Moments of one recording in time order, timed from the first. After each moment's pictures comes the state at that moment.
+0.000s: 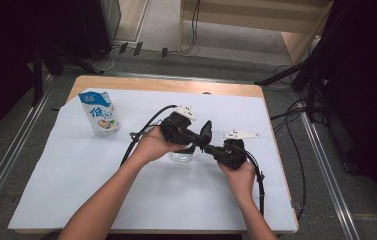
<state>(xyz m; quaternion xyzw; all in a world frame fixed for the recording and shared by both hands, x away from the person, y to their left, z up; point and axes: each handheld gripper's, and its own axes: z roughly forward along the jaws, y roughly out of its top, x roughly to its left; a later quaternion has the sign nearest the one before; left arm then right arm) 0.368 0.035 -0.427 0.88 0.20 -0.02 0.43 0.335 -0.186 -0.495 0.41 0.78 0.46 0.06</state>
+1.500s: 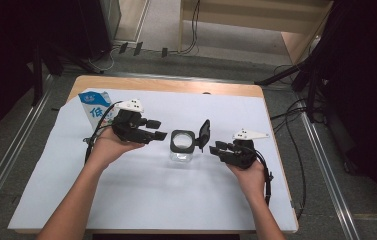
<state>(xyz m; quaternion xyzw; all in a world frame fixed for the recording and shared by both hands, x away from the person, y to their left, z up) 0.348 0.152 -0.420 0.83 0.28 0.03 0.48 0.335 -0.210 -0.487 0.38 0.79 0.47 0.09</state>
